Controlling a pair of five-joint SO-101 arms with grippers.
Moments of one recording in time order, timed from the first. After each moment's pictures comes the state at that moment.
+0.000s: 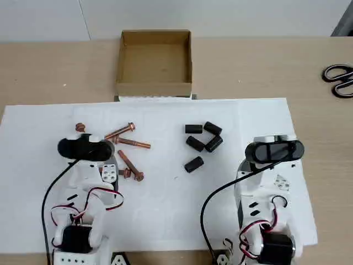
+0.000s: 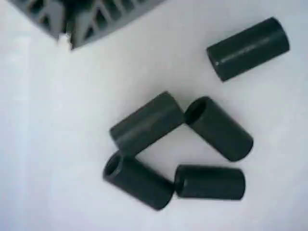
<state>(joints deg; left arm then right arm) -0.3 -102.4 89.5 52.7 2.6 1.6 -100.5 73.8 68.2 -1.1</state>
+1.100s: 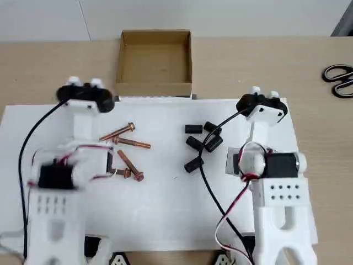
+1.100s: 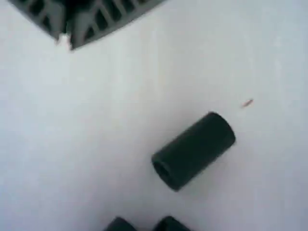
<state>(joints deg) -0.3 -43.9 34.9 83.4 2.5 -5.1 -42.2 36.1 84.6 -11.4</state>
